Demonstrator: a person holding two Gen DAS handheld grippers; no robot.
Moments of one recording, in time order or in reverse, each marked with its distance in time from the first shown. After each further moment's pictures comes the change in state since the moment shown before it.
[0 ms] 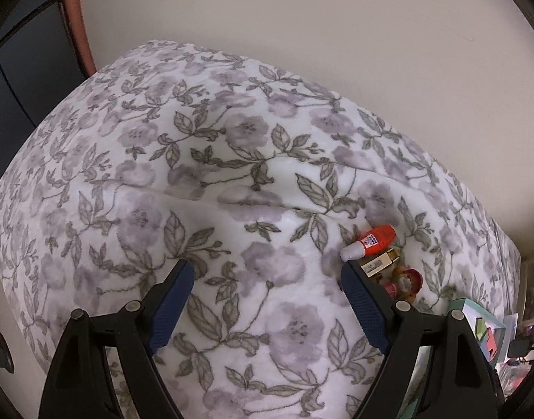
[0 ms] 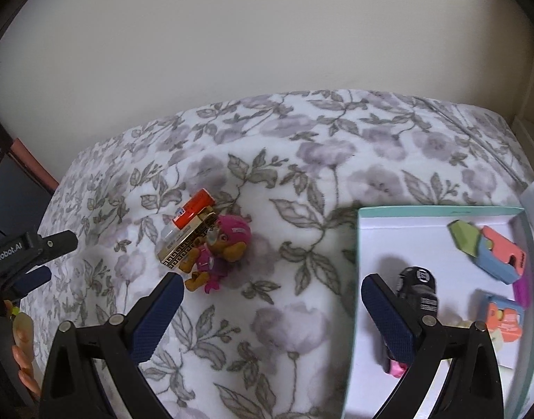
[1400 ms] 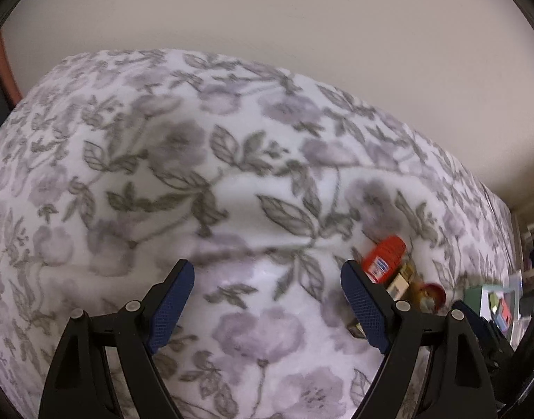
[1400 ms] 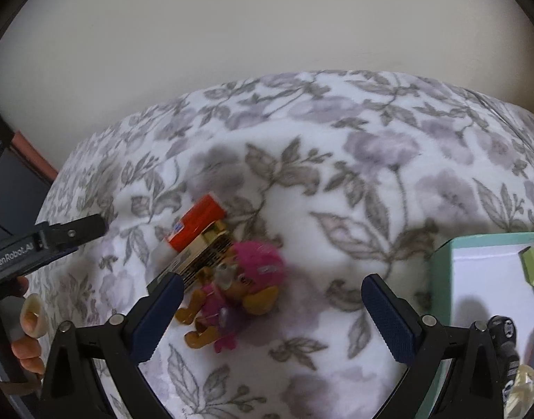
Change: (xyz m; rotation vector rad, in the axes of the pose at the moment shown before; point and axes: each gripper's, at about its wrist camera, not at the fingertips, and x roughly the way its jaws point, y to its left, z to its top) left arm 0.082 -0.012 0.037 0.231 0.055 -0.190; right arm 0.073 0.028 0.017 -0.046 0.047 0.035
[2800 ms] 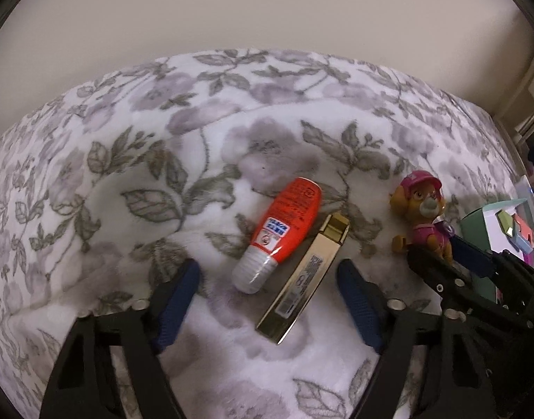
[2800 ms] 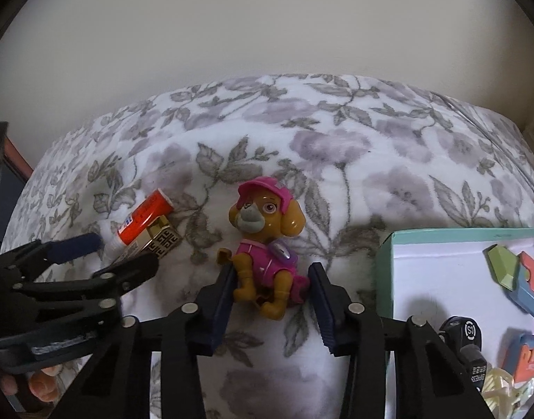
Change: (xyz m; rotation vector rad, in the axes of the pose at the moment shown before) left arm 0.040 -0.093 -0.028 0.327 0.049 -0.011; right arm -0.006 -0.034 -0.008 0.018 -0.046 -0.114
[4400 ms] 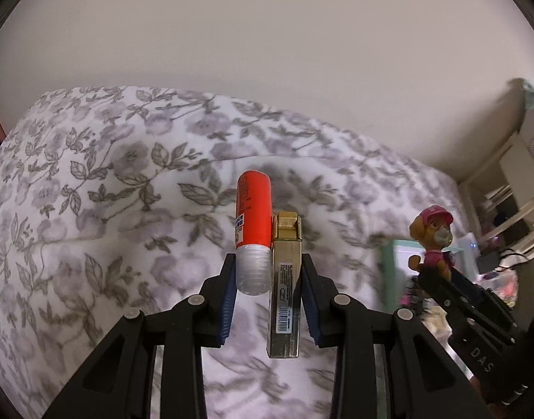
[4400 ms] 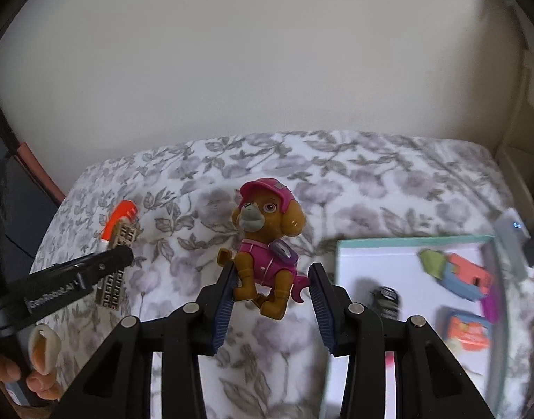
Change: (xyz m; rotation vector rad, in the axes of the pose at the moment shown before) left arm -0.139 0.009 -0.032 -0.223 -0.132 -0.089; right arm -0.140 -0.011 -0.006 0.024 -0.114 0.053
